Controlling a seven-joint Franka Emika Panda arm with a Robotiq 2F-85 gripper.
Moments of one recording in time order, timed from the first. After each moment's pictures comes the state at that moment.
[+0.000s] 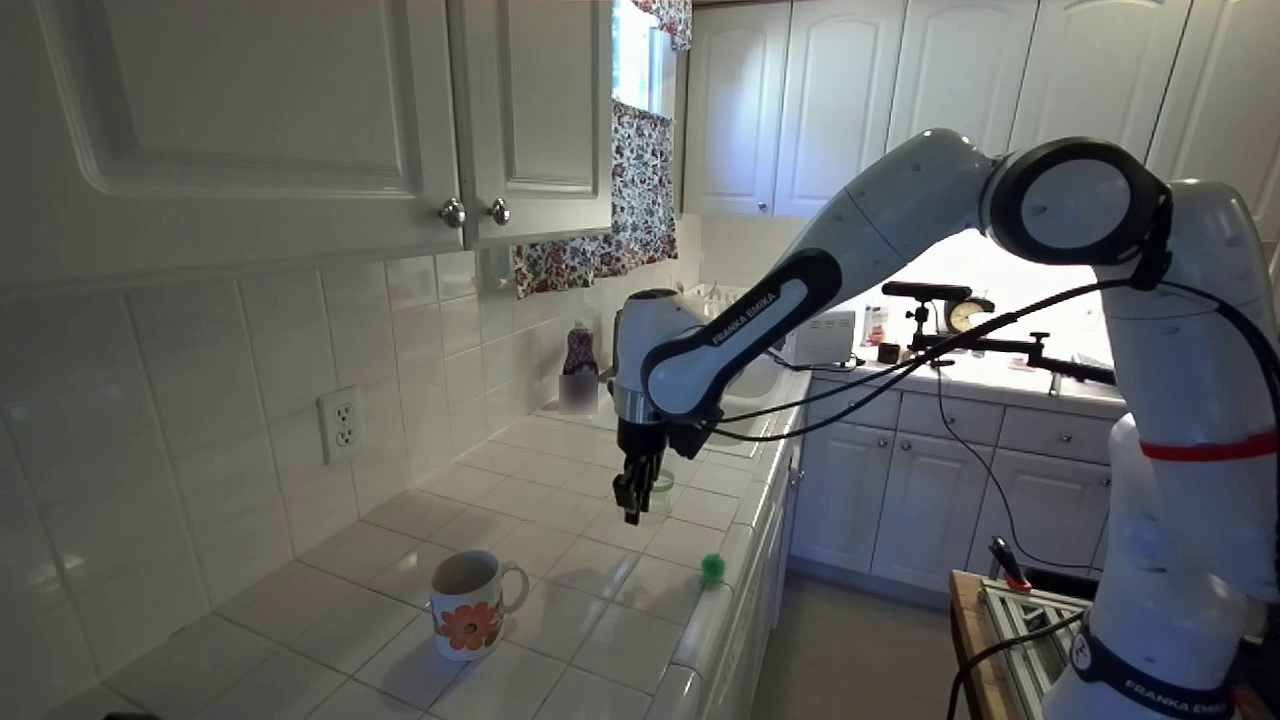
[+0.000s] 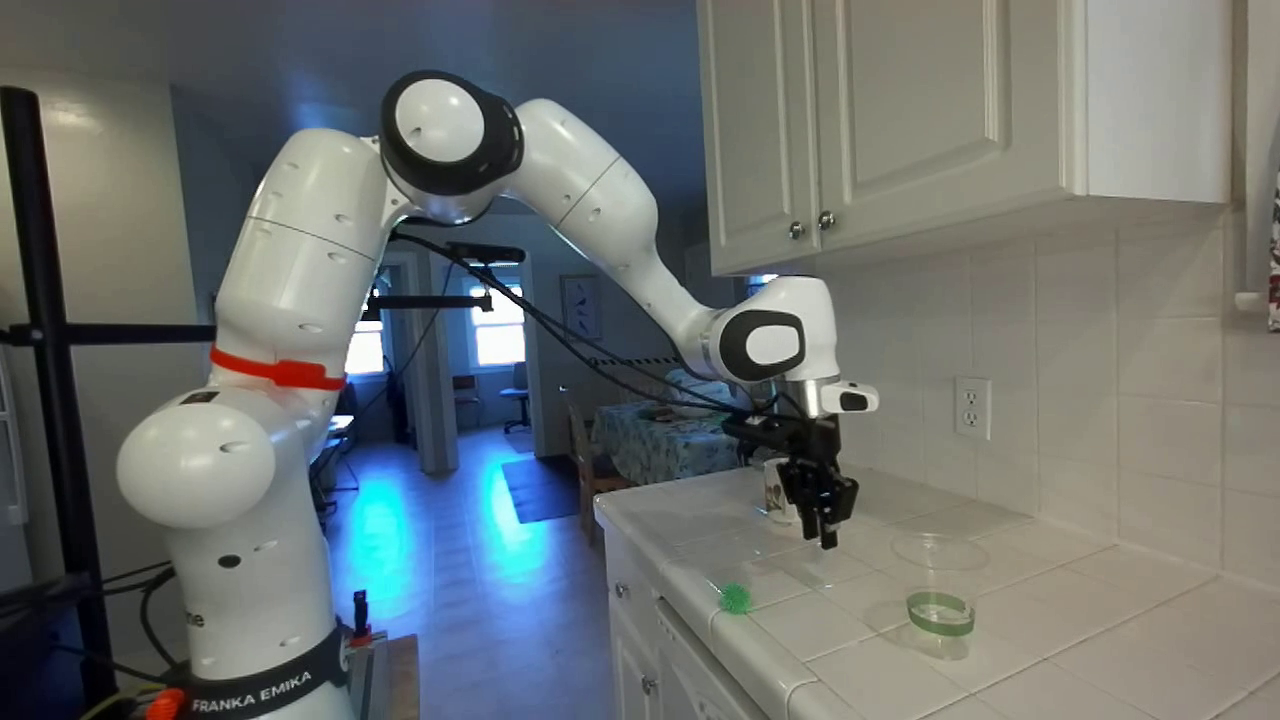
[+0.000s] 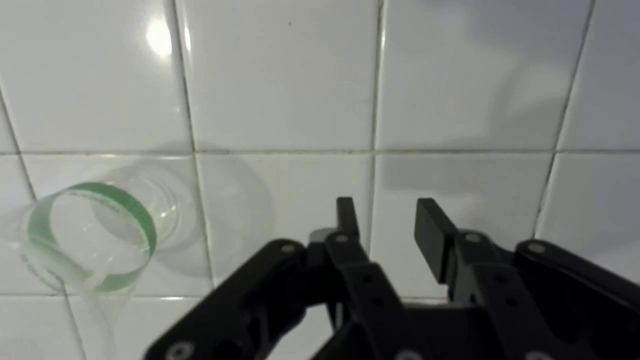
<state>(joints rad) -0.06 0.37 -0.07 -1.98 0.00 2.41 -0.05</state>
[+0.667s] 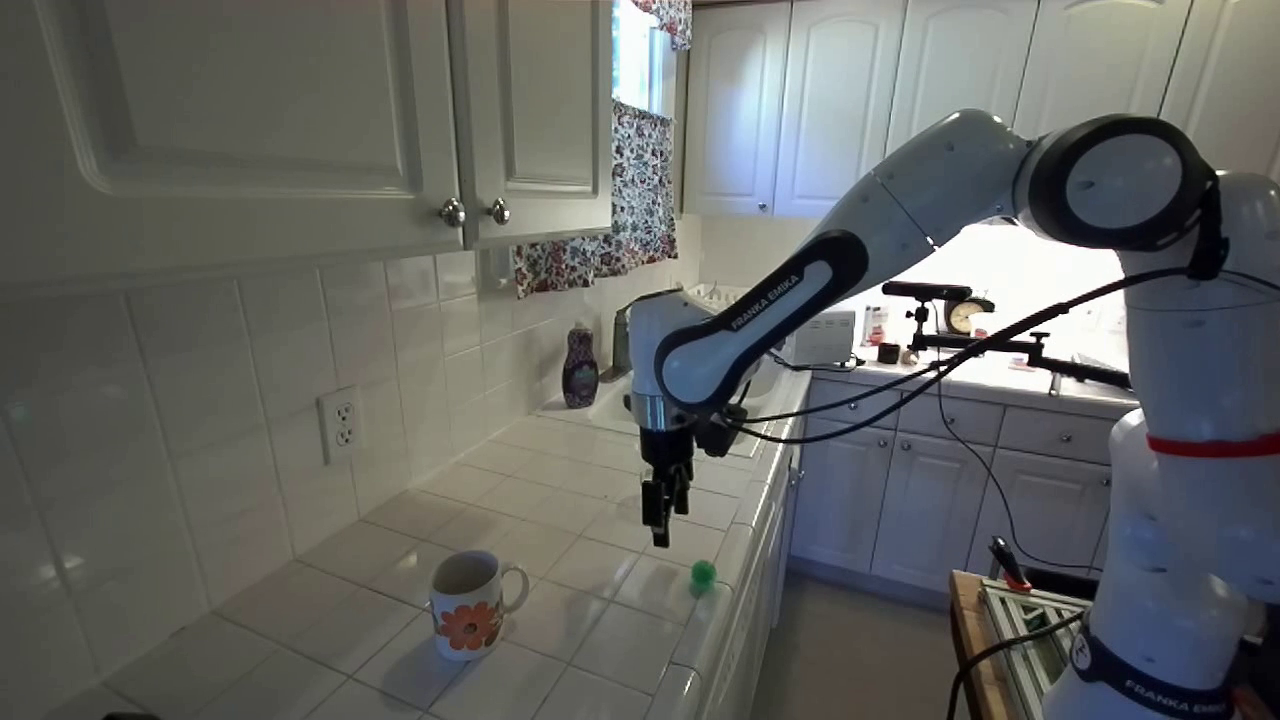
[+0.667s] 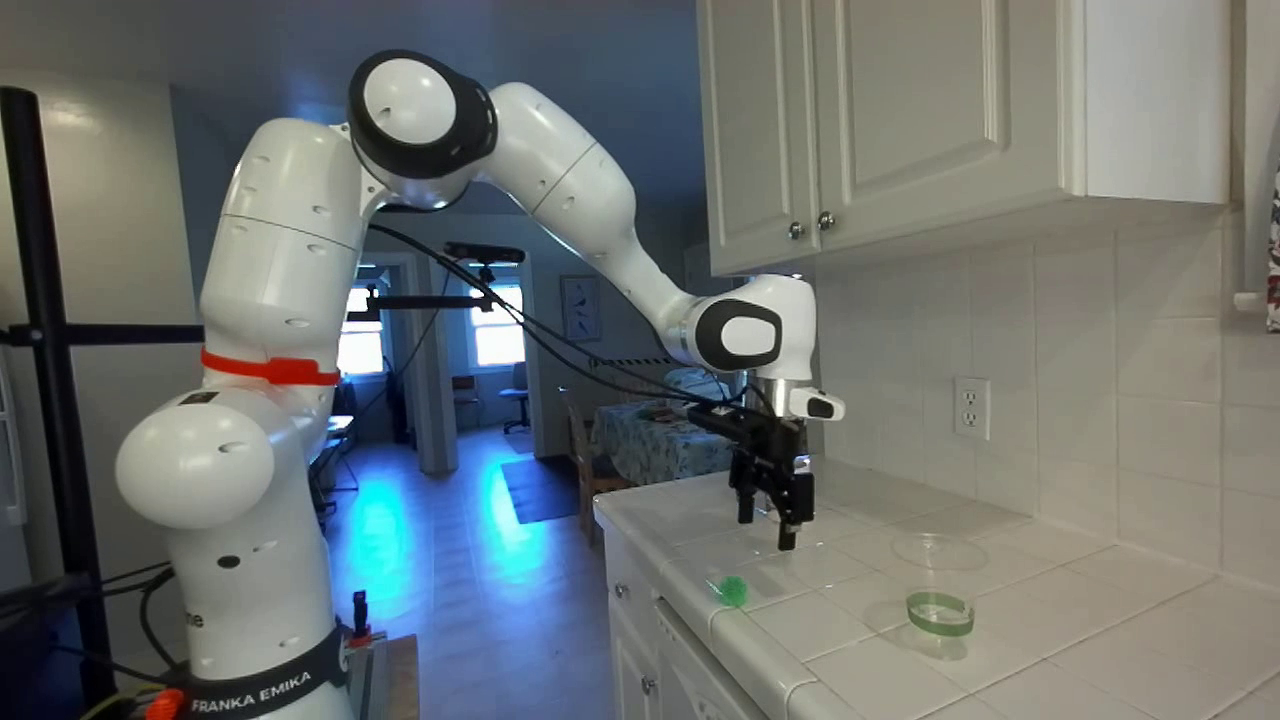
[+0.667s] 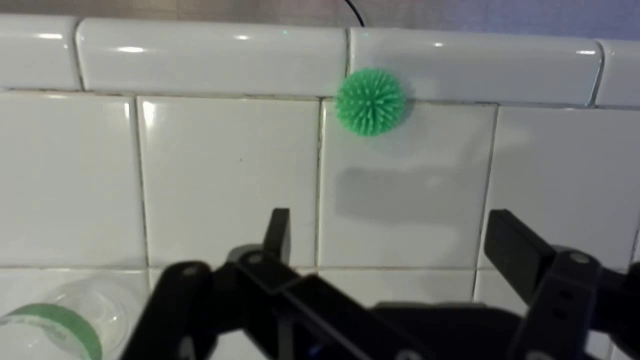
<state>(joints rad) -0.06 0.28 -0.04 -2.06 0.05 2.24 -0.10</state>
